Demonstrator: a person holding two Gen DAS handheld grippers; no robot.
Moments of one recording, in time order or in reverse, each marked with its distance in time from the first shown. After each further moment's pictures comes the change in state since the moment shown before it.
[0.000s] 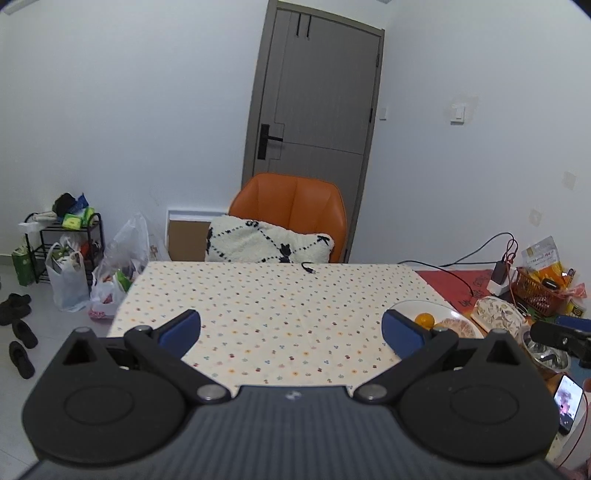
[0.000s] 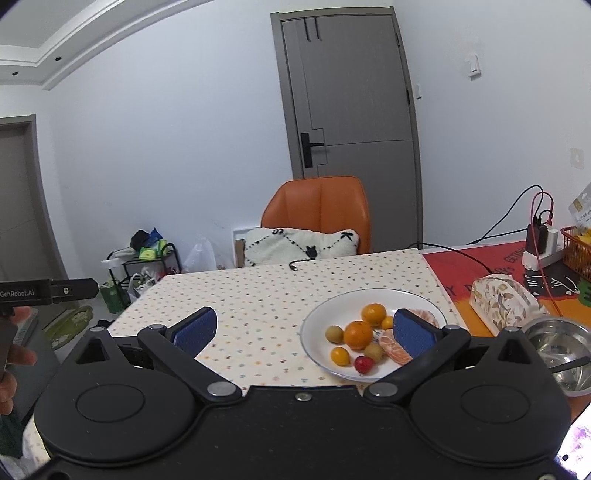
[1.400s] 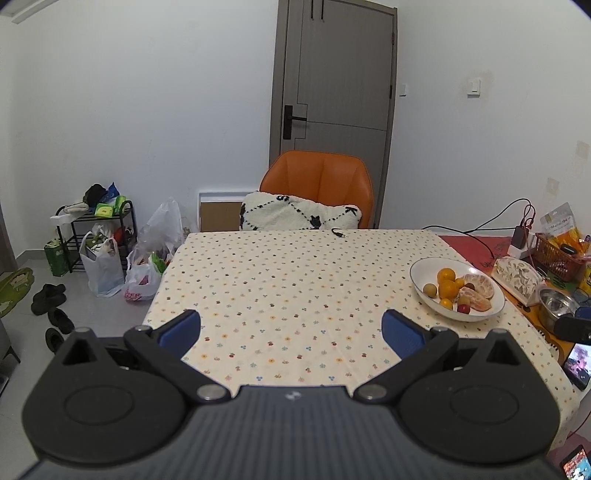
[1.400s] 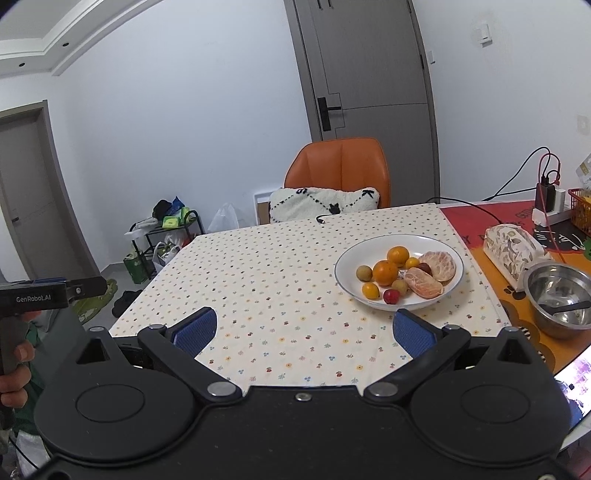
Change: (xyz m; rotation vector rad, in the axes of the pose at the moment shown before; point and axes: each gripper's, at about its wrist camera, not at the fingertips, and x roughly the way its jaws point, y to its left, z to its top) left arm -0.048 0.010 -0.037 0.040 0.070 0.096; right arm -0.043 0.022 -0.028 0.023 0.125 0.061
